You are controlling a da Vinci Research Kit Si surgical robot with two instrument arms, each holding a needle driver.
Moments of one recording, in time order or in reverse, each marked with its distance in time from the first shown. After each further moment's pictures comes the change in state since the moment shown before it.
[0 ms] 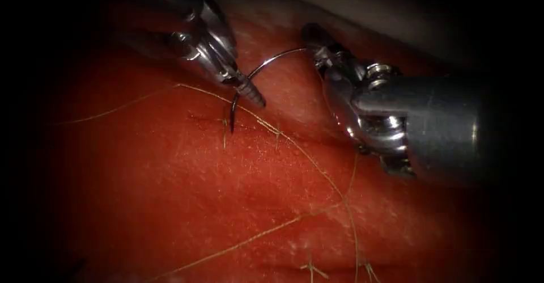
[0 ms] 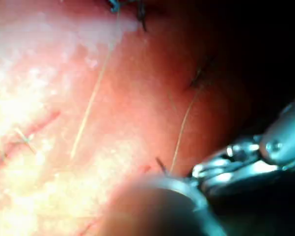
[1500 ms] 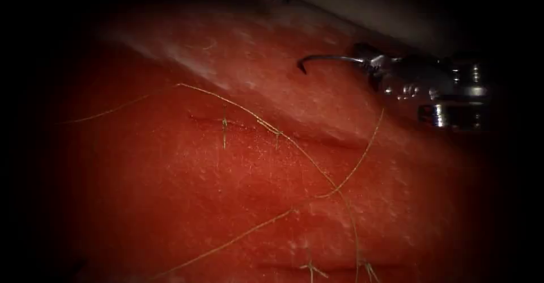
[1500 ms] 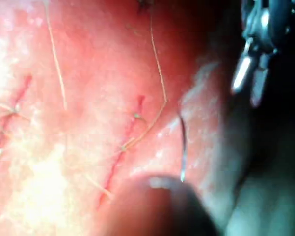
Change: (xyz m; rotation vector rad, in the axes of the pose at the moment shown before) right arm -0.006 -0.004 0.002 0.098 0.175 0.458; left arm 0.004 0.000 -0.008 -0.084 0.464 0.342
